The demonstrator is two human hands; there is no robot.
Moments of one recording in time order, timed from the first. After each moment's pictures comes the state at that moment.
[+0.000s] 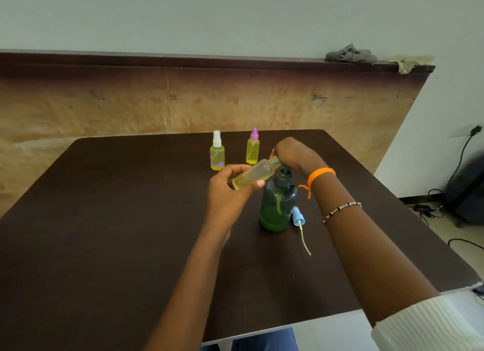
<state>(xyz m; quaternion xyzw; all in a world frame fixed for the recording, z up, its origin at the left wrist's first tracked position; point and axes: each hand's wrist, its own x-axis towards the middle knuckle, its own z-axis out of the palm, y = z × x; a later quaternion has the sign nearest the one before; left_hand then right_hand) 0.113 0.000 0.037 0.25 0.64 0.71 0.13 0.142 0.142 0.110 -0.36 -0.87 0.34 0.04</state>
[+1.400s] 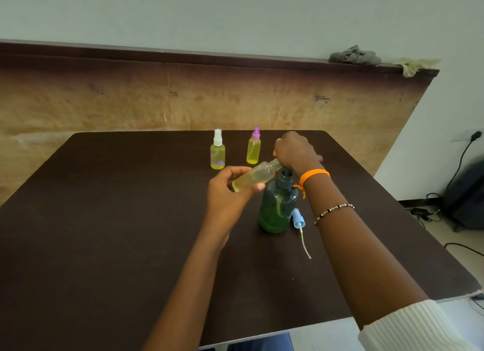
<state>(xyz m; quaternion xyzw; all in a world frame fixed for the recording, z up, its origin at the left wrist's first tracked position) 0.109 0.000 0.030 0.24 0.63 0.72 0.14 0.128 0.142 0.103 -0.45 -0.85 0.27 0.11</state>
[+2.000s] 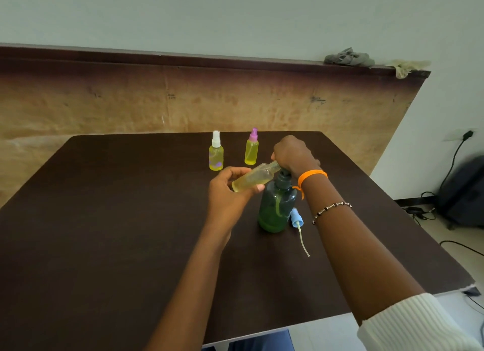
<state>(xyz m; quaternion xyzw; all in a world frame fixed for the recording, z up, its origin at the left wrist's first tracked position) 0.111 0.001 0.032 0.23 0.64 0.72 0.14 0.130 0.136 0.104 -0.46 -0.83 0.30 0.10</state>
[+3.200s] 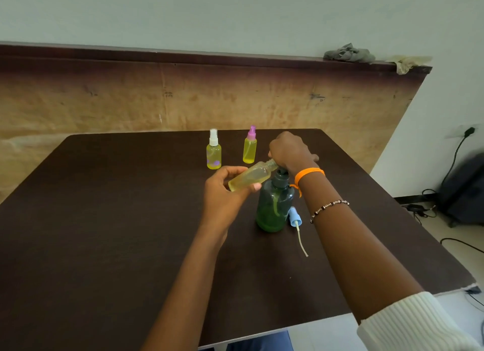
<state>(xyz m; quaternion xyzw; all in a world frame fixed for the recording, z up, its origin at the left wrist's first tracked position) 0.111 0.003 0.032 0.23 0.64 0.72 0.14 0.131 0.139 0.105 -0.45 -0.85 0.26 0.11</state>
